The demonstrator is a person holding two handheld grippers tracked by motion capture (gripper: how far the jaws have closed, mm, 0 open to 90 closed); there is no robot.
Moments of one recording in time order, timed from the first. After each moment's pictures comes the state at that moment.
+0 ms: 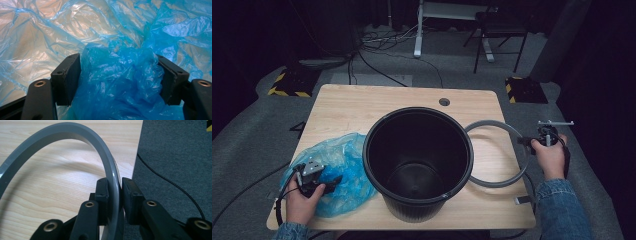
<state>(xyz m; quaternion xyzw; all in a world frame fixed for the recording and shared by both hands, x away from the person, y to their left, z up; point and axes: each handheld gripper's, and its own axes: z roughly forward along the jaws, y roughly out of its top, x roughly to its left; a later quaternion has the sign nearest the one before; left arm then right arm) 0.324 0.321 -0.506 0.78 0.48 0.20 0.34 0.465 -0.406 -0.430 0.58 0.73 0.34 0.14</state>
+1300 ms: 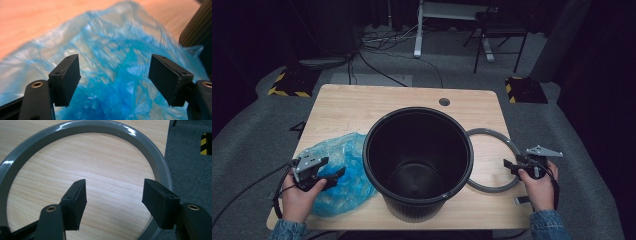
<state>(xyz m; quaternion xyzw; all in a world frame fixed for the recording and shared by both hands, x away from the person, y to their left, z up) 0.319 0.302 -0.463 0.76 0.48 0.21 0.40 0.385 -0.363 -0.463 0.51 0.75 0.36 0.21</state>
